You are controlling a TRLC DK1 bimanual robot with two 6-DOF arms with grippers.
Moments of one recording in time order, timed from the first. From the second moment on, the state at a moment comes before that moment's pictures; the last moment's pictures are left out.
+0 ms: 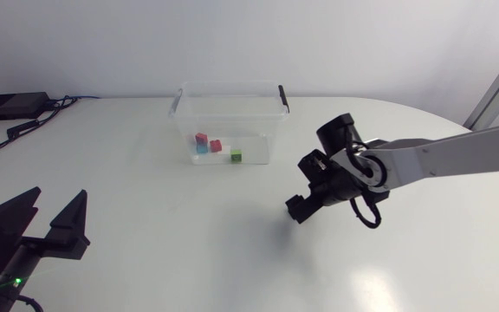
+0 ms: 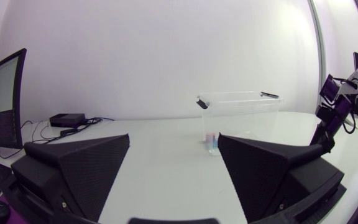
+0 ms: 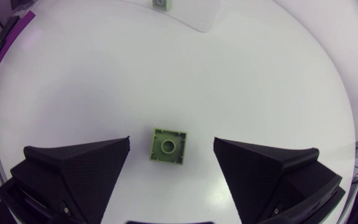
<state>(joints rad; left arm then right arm) 0.00 0.06 0.04 -0.02 0.04 0.05 0.40 1.76 0.89 -0.21 -0.07 -0.20</state>
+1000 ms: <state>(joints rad) 0.00 0.06 0.04 -0.02 0.04 0.05 0.40 1.91 1.06 -0.40 -0.14 -0.08</state>
